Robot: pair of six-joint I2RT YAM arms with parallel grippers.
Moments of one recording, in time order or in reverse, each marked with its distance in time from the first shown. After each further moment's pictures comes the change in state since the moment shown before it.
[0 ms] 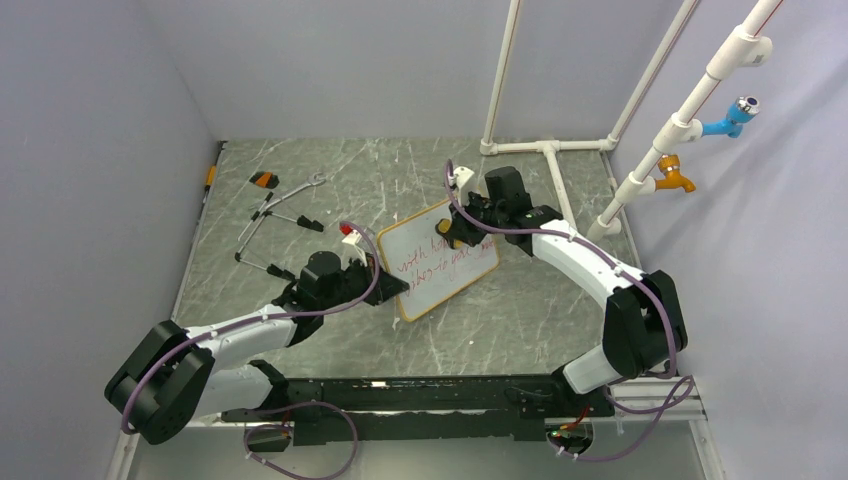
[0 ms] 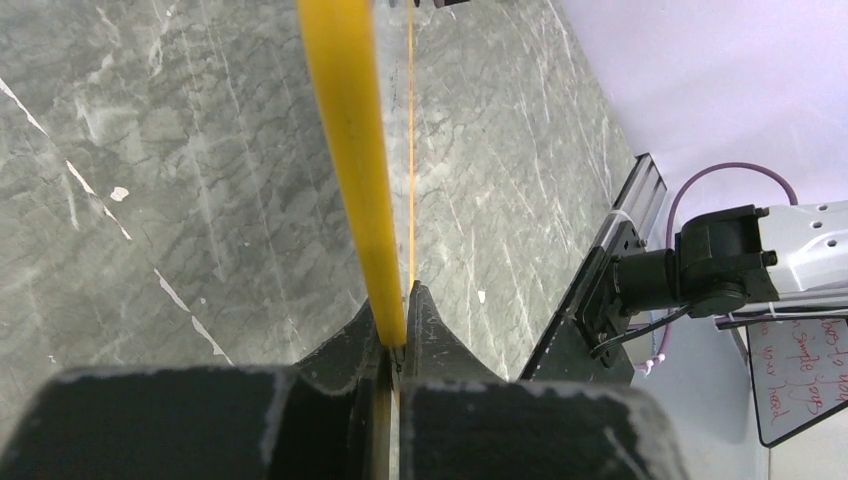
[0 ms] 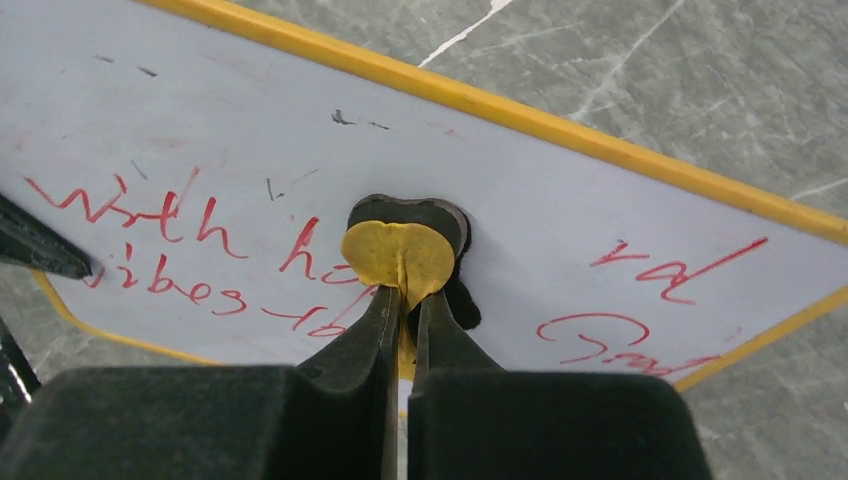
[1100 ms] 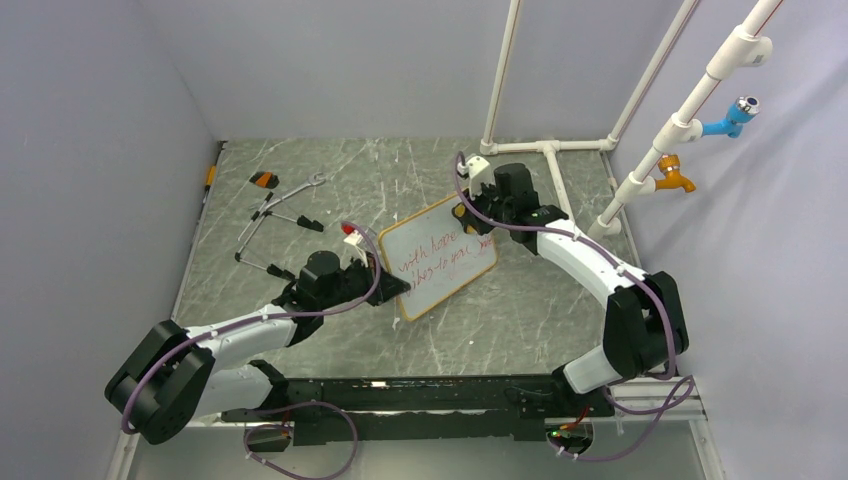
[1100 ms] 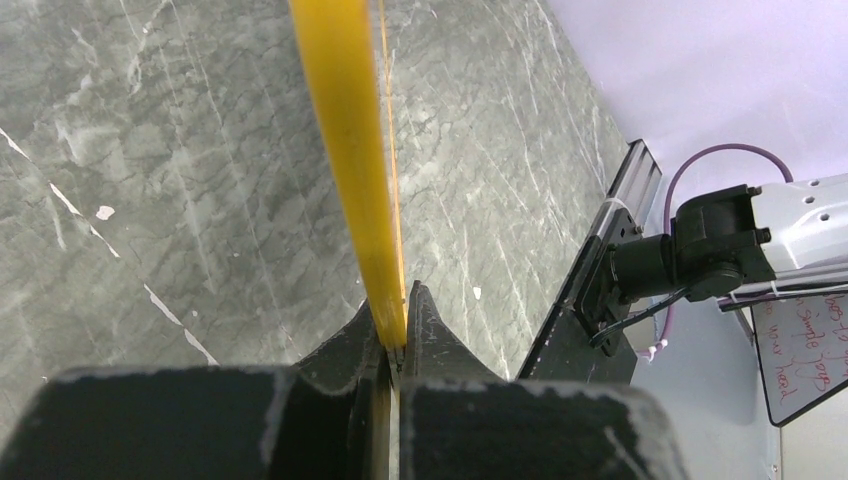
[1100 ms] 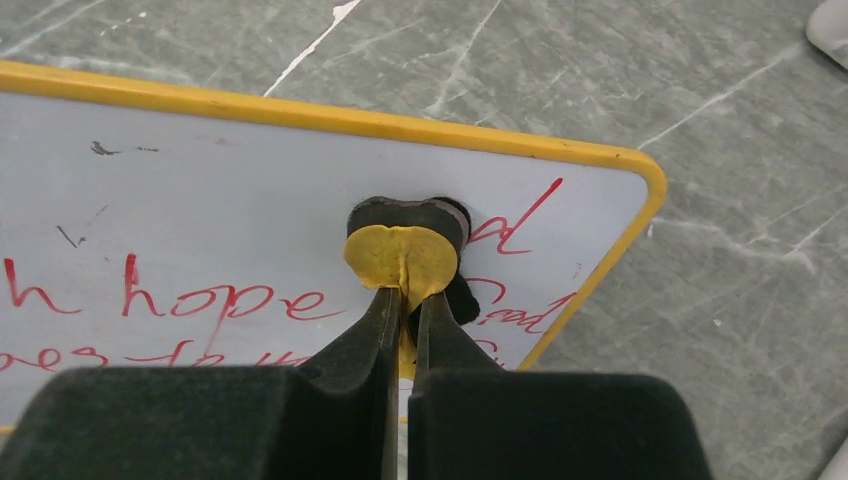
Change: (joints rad) left arm 0.001 0.002 0.000 0.024 0.033 0.032; right arm -0.039 -0.010 -0.019 0.086 0.227 0.067
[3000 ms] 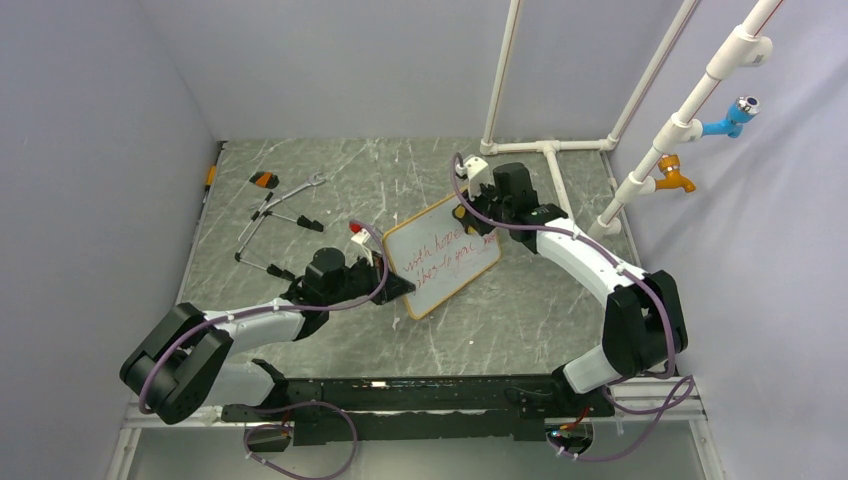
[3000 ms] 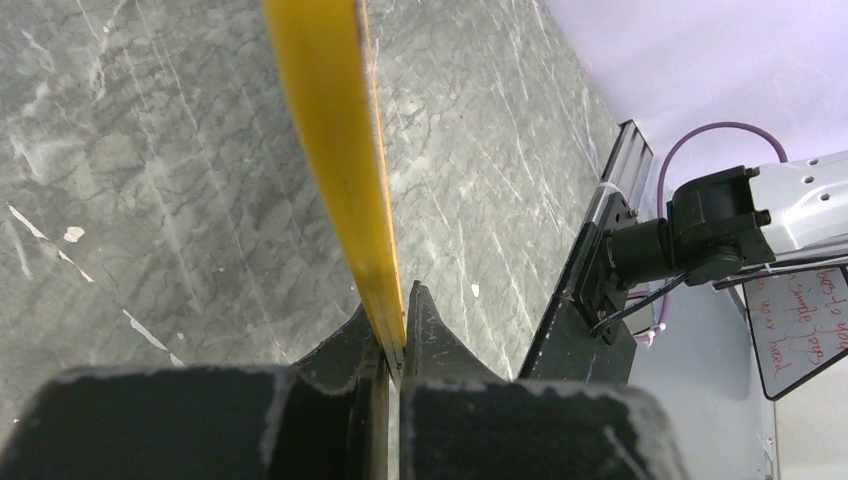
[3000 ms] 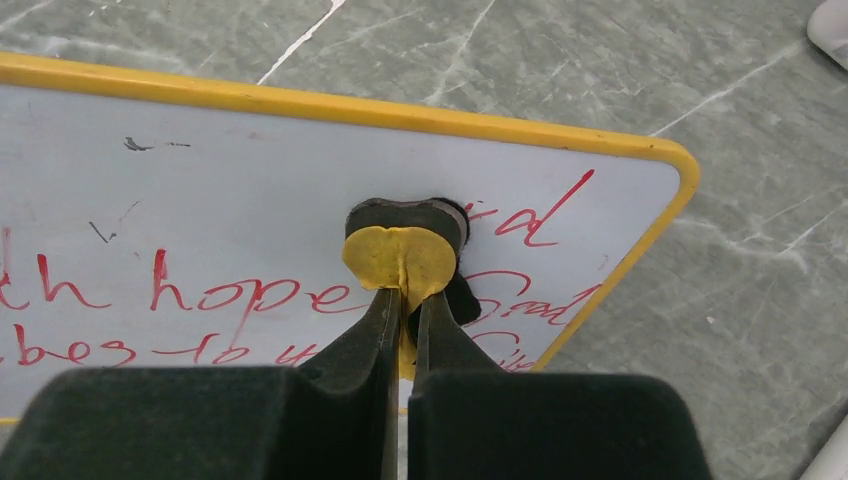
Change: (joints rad) left arm 0.007 0.108 0.016 0.092 0.070 0.012; right arm -0.003 0.009 0.013 -0.030 -0.014 -0.042
